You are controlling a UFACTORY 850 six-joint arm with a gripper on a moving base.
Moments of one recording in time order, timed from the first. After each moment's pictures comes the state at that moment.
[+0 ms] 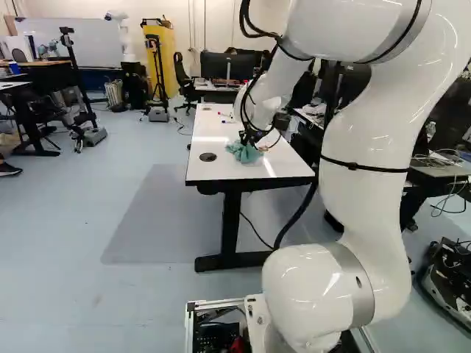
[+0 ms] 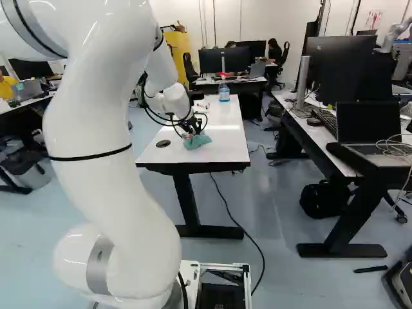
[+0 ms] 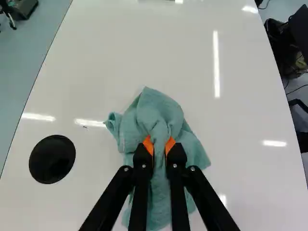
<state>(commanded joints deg) 0.3 -16.5 -56.6 -3.8 -3.0 0.0</state>
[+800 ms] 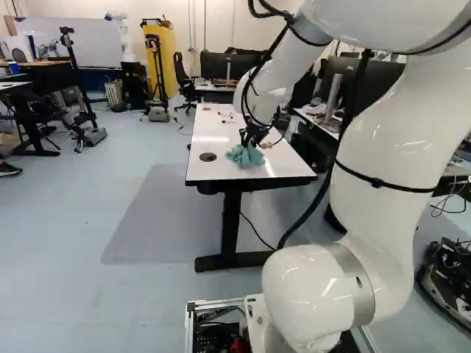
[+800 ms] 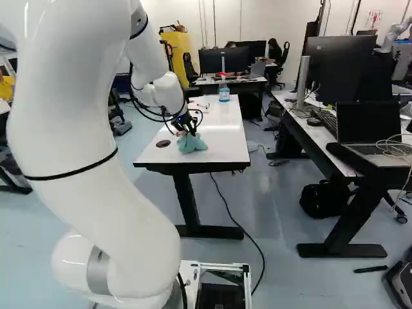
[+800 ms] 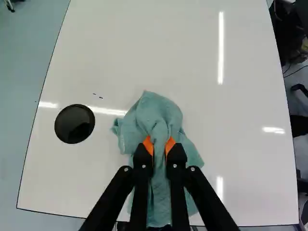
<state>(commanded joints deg) 1.3 -7.8 -51.6 -2.7 -11.9 0.0</state>
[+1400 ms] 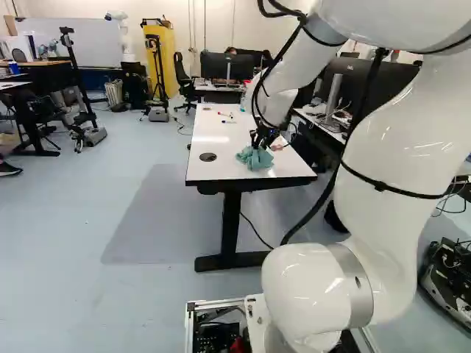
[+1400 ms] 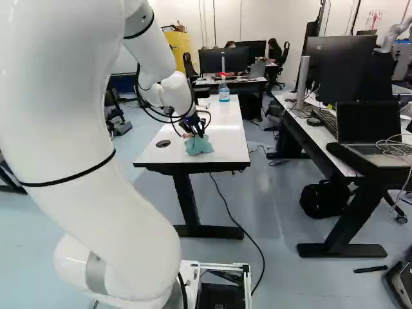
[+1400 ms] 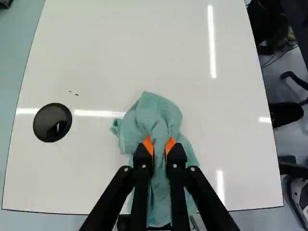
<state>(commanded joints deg) -3.9 -6.4 -50.0 -2.7 -11.9 0.0</state>
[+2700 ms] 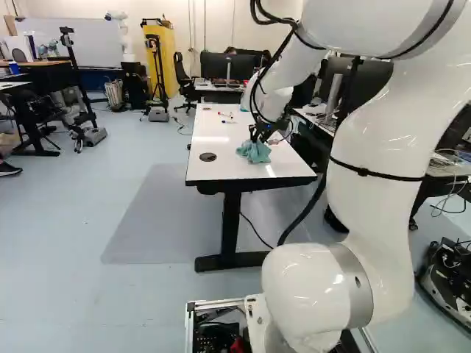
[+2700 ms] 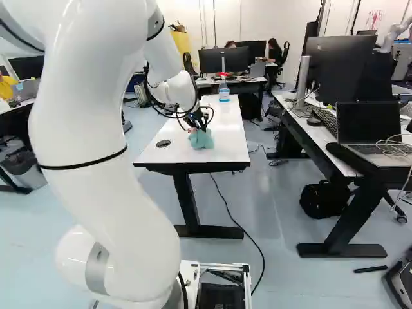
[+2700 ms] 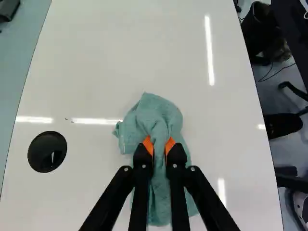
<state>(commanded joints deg) -2.6 -13.5 -58.0 -2.8 -9.9 0.0</state>
